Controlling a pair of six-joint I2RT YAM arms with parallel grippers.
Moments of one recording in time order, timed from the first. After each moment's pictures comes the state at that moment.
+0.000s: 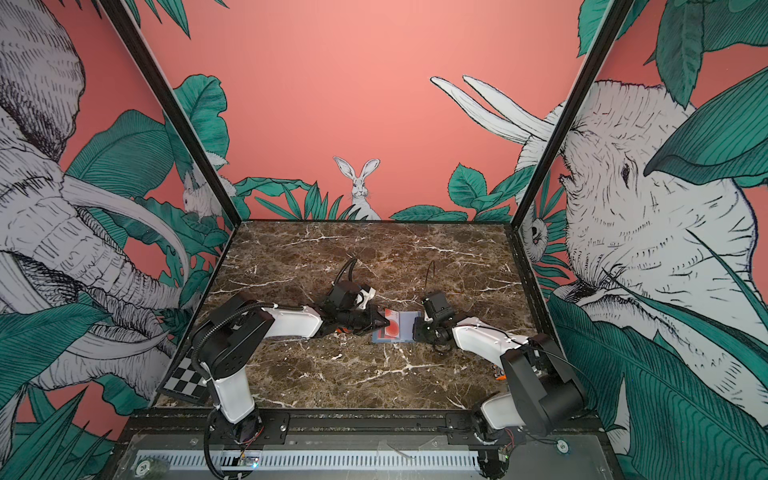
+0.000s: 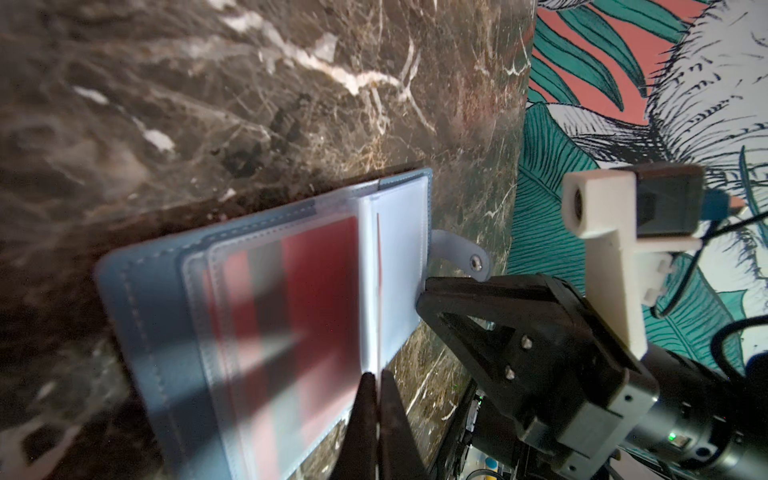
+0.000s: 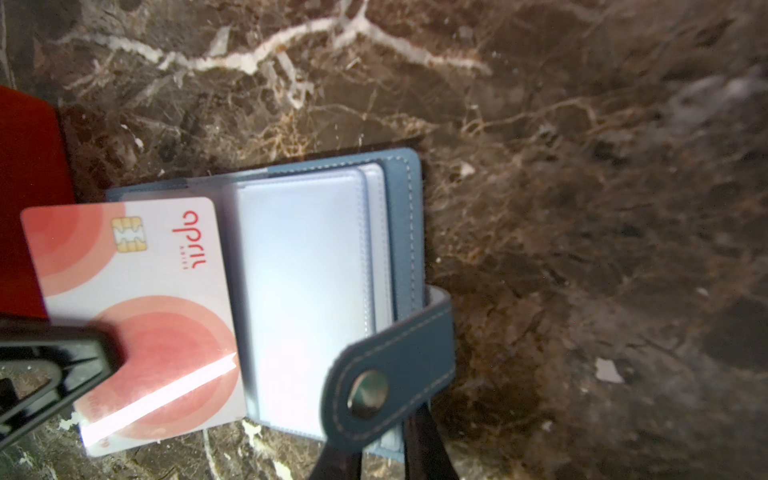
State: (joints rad) left arm -0.77 1.84 0.85 0.29 0.56 -1.00; right arm 0.50 1.41 0.61 -0.29 -0.13 0.58
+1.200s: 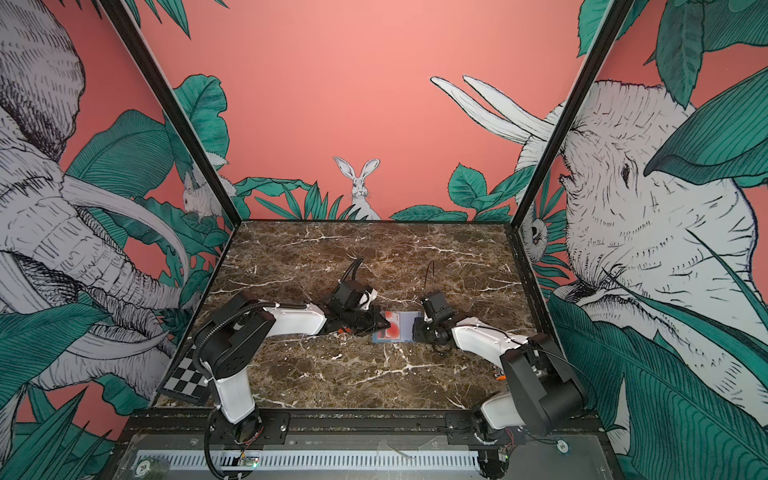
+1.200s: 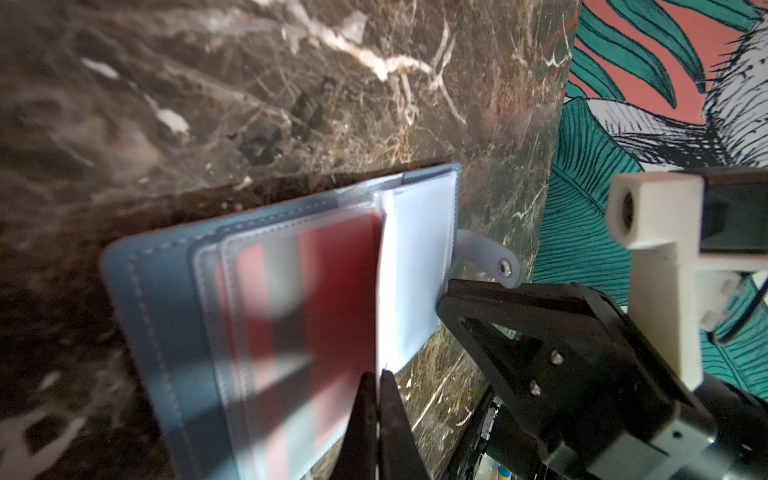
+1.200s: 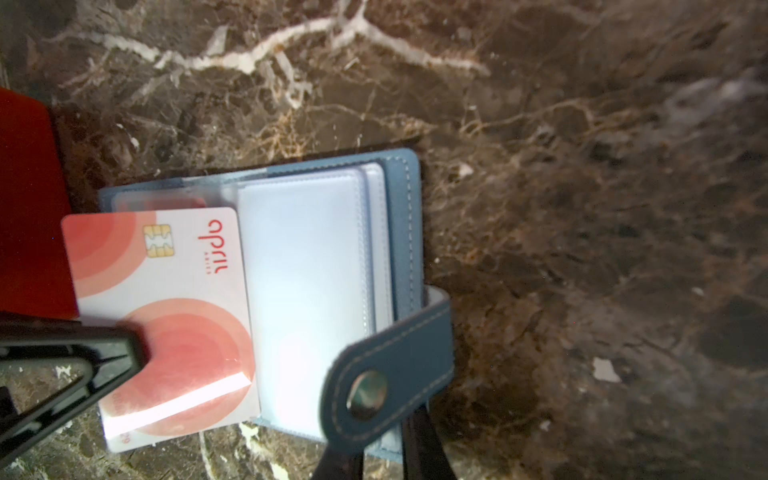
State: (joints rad) left arm -0.79 1.85 0.91 0.16 0.50 -0.98; right arm 0.50 1.41 0.61 -0.29 -0.12 0.58
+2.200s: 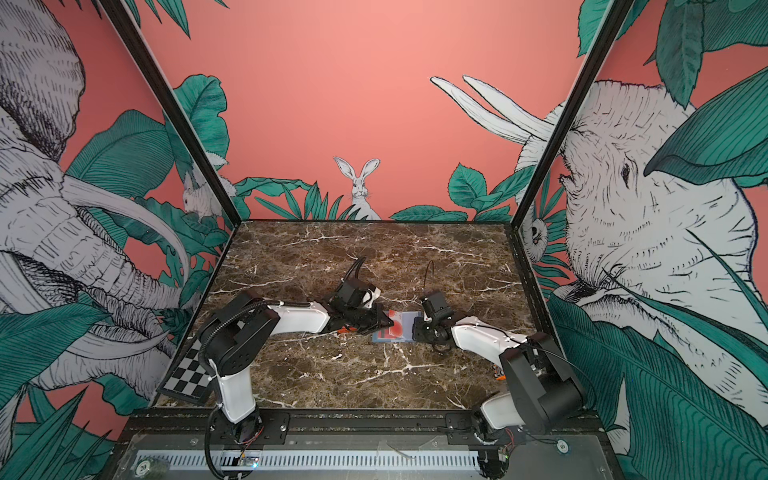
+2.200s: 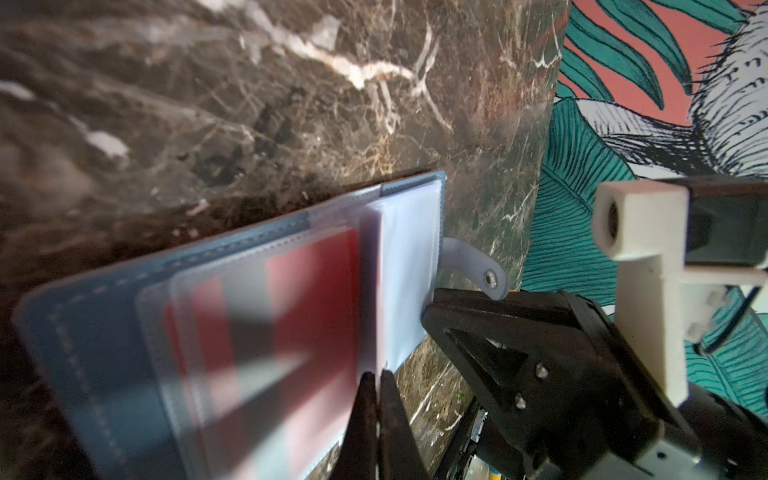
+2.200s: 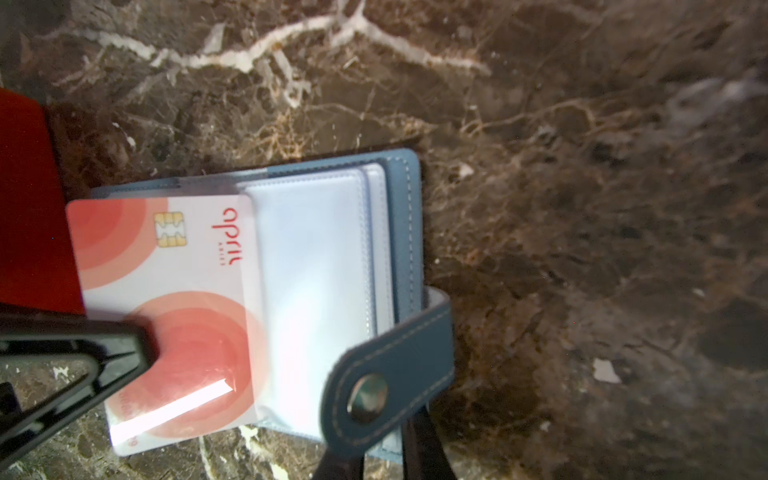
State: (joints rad) left arm -0.80 1.88 0.95 0.17 0.53 -1.00; right arm 0.50 1.42 0.62 -0.30 -0.12 0.58
